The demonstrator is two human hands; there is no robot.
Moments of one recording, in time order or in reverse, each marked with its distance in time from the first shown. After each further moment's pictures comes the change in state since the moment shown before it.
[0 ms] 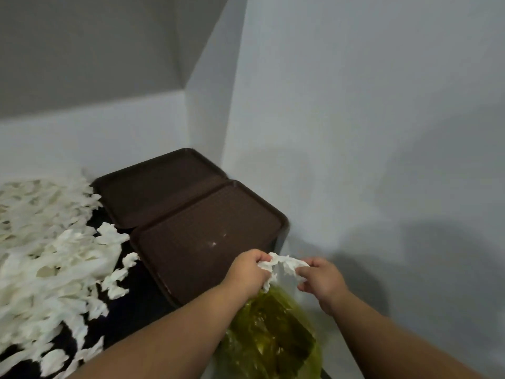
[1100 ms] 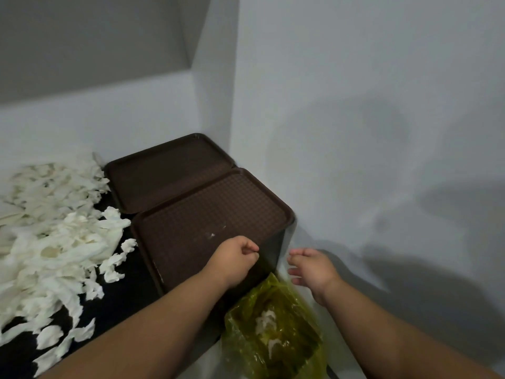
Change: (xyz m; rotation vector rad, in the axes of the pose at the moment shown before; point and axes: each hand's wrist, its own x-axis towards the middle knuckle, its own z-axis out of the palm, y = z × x) left_hand 0.024 0.006 -0.003 0.059 0.092 -0.091; right_hand 0.039 -0.014 -0.001 0.040 -0.237 0.060
